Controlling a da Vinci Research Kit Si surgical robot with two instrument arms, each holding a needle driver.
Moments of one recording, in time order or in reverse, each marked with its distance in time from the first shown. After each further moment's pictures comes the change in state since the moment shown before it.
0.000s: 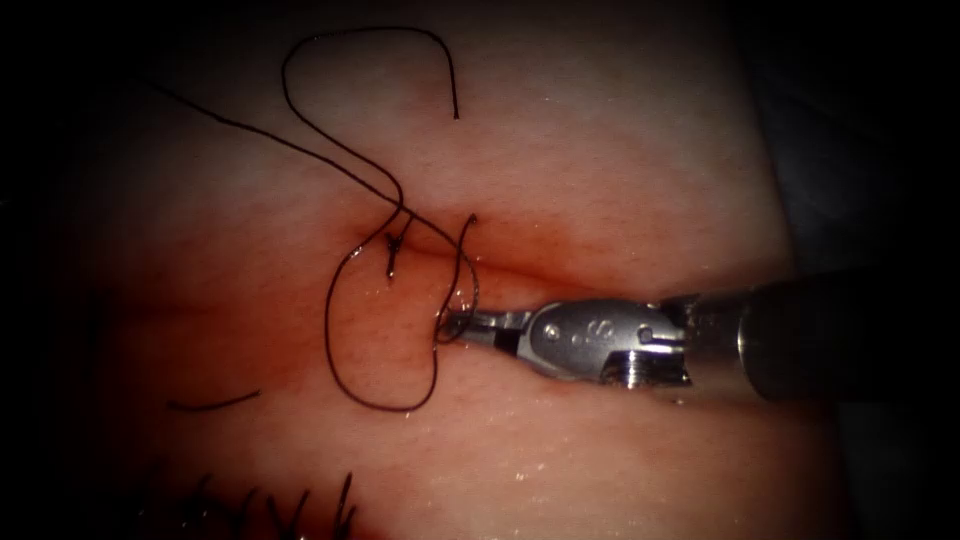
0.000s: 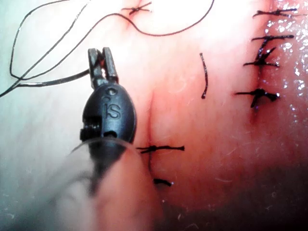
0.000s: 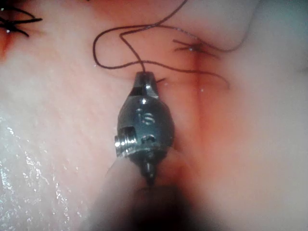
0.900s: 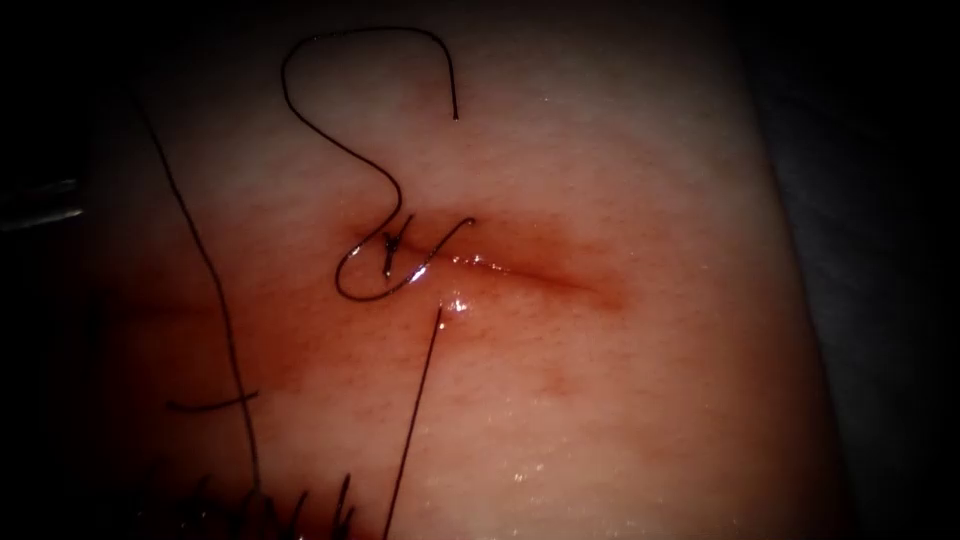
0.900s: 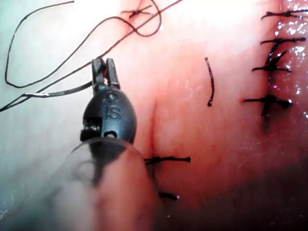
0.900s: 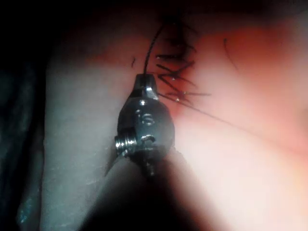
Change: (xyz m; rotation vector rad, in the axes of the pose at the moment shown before) right arm 0.010 -0.019 -0.003 0.155 0.076 -0.120; left arm -0.003 0.001 0.003 -0.064 -0.100 0.030
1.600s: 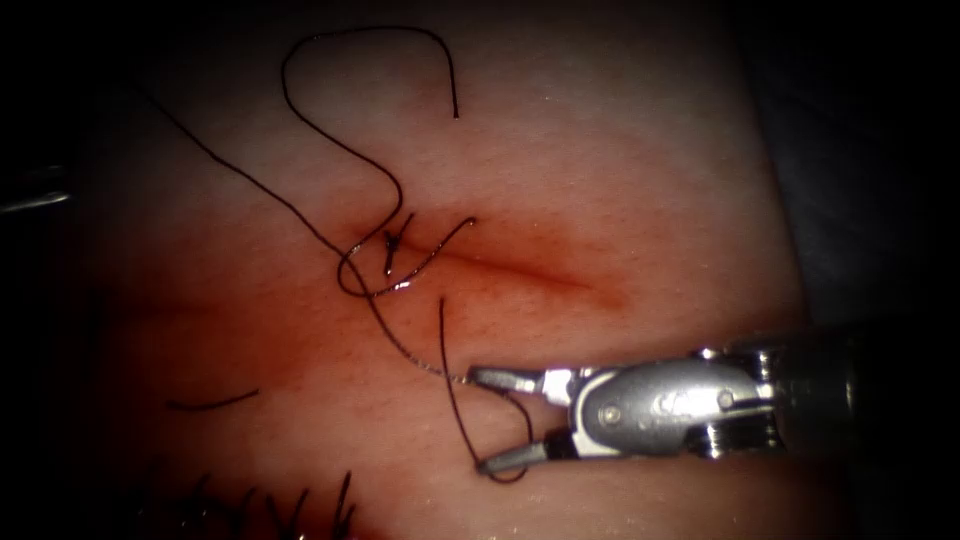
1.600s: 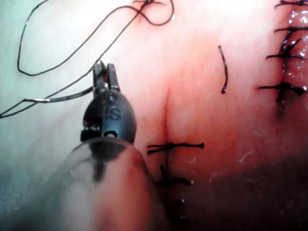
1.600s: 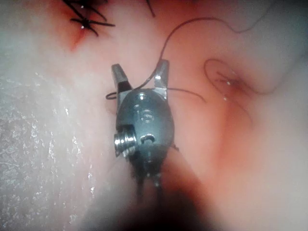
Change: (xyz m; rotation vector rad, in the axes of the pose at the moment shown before) right arm -0.005 0.014 -0.007 -0.093 0.135 -0.103; left arm -0.002 -0.003 -0.002 0.053 -0.063 -0.013
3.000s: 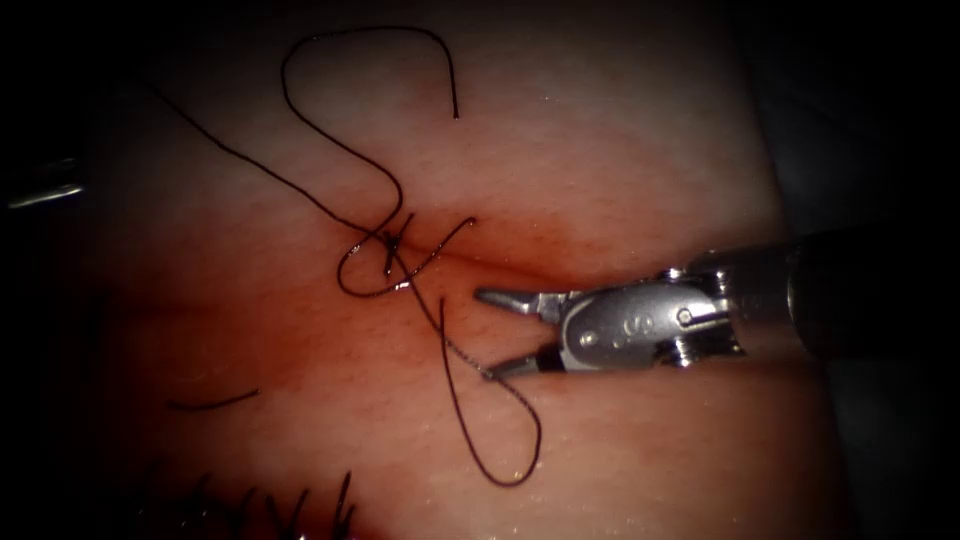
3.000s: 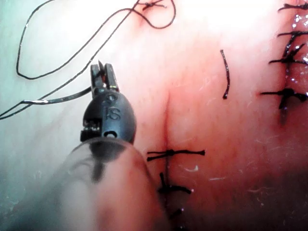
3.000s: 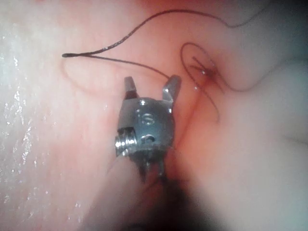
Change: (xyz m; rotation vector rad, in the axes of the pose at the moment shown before) right arm -0.008 0.006 0.006 -0.053 -0.099 -0.204; left arm 0.000 0.001 0.002 0.003 0.007 0.016
